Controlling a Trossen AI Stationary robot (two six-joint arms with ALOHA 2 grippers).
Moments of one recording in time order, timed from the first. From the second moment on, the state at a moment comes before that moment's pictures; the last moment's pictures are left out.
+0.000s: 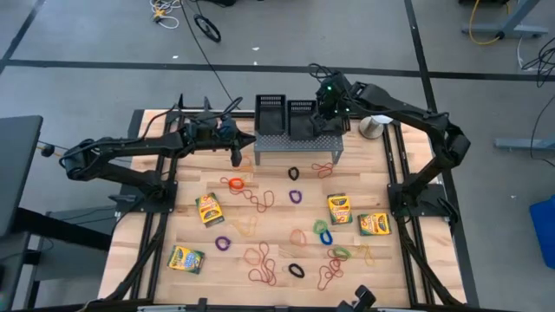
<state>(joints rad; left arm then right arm) 0.45 1.17 0.61 0.25 0.12 0.03 -0.63 1.60 1.42 -0.76 0.10 0.07</state>
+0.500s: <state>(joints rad) 0.45 1.18 0.79 0.08 -0.01 0.05 -0.46 1.46 1.42 -0.83 0.19 -0.03</state>
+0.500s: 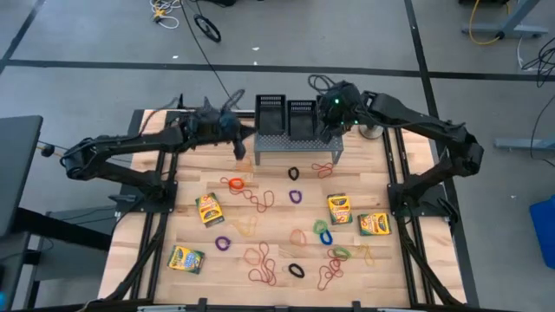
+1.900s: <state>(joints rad) 0.46 1.66 1.56 -0.71 0.08 0.31 -0.40 1.46 1.42 -0.80 0.21 -0.11</state>
